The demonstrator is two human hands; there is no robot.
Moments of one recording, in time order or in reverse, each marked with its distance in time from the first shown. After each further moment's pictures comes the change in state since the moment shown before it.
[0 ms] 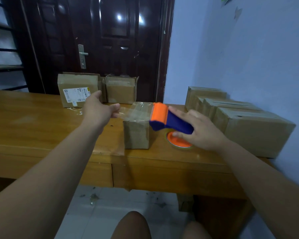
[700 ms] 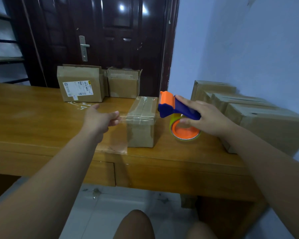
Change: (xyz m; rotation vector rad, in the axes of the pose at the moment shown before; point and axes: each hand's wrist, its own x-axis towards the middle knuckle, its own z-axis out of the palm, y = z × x) left_hand 0.022 -0.045 -0.004 -0.147 -0.047 -0.234; right_hand 0.038 0.032 0.002 0.043 -0.067 0.043
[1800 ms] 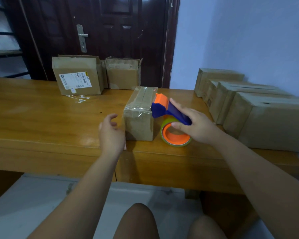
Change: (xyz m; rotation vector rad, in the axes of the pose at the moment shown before) left_hand -0.010 -0.069 0.036 0.301 0.168 0.180; right_hand -0.004 0.011 0.059 0.294 0.000 0.069
